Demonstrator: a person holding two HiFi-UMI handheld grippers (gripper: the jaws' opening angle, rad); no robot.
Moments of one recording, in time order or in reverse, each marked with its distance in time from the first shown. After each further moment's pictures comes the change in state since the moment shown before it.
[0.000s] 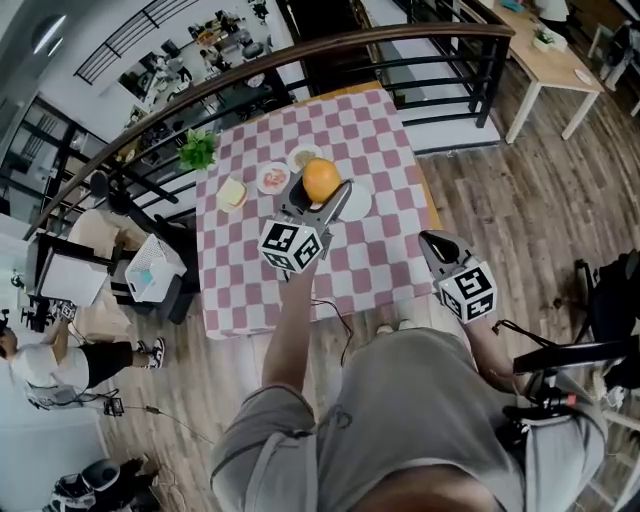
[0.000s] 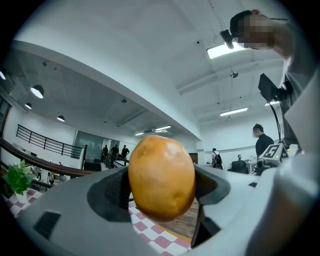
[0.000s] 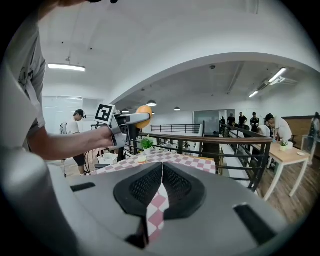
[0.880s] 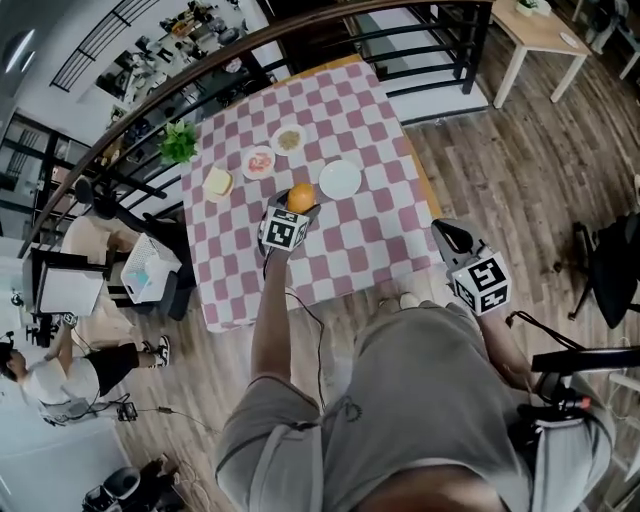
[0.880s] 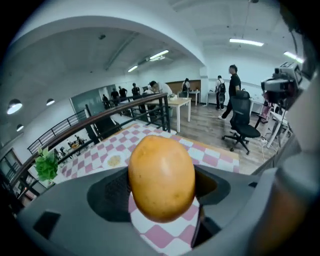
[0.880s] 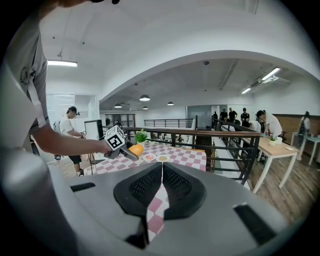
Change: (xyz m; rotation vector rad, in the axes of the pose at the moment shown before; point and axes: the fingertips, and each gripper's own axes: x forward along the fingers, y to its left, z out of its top) left arm -0.071 0.088 -0.232 0.195 0.882 0.077; right arm -0.038 -0.009 -0.027 0.031 0.071 -0.077
